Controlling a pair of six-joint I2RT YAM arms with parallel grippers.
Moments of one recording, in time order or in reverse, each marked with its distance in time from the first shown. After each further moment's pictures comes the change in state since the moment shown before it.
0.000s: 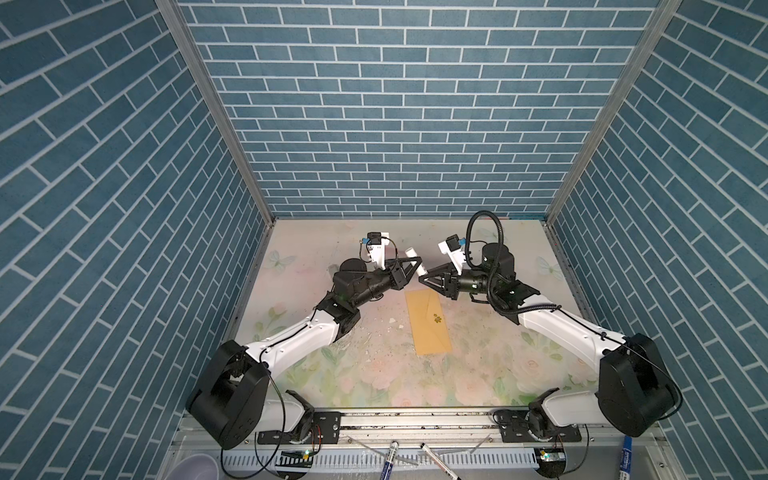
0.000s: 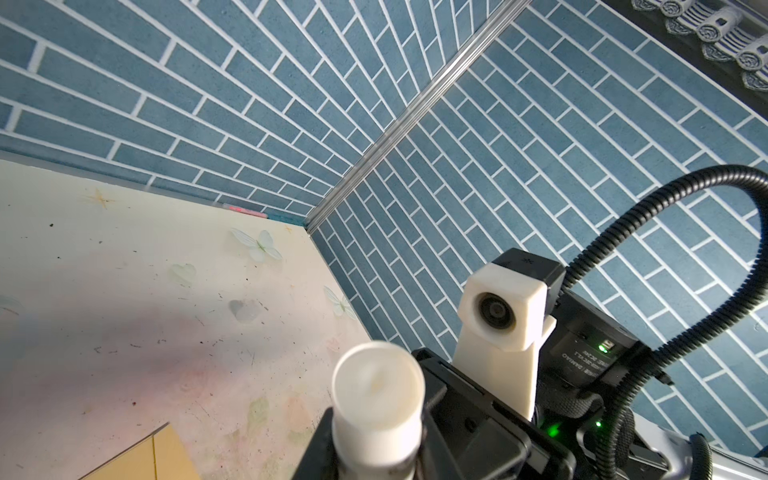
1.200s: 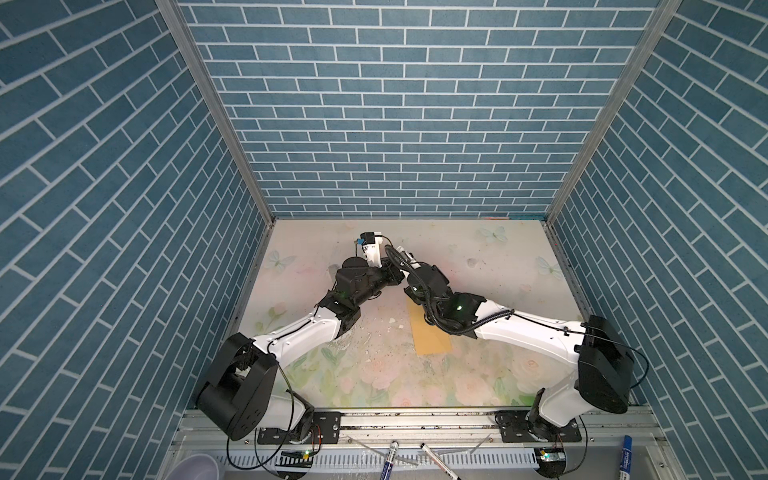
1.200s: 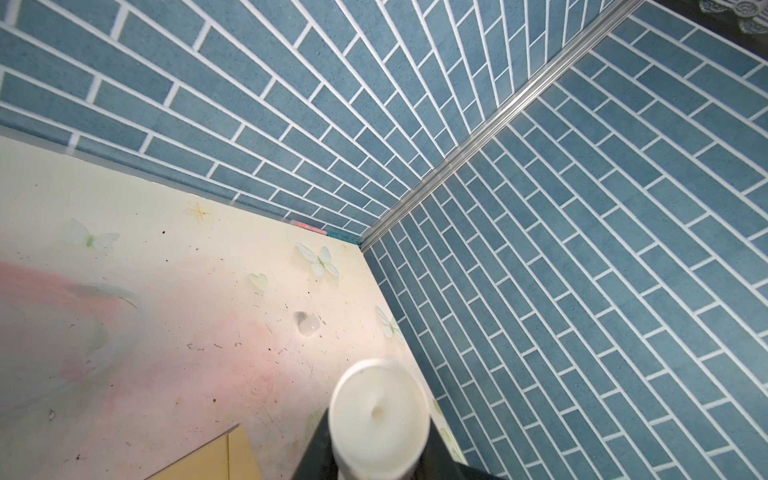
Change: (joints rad) left arm 0.024 0.047 0.000 -0.030 -0.124 0.019; right arm 0.453 0.153 0.257 -0.349 1.426 -0.513
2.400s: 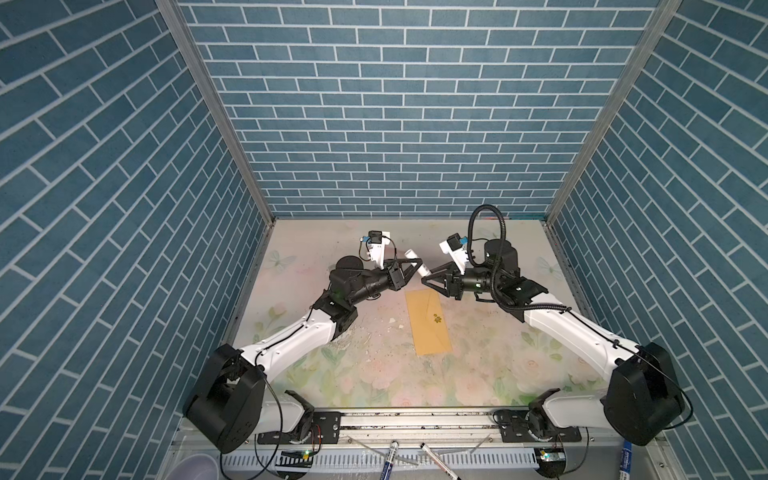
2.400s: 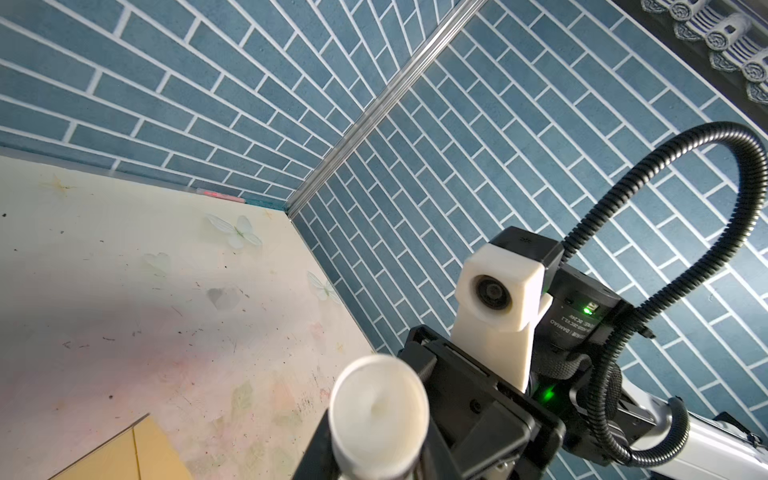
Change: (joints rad) left arm 0.003 -0.063 0.014 -0.007 0.229 -0.020; right arm -0.454 -0.198 -0.196 0.153 -1.414 0.405
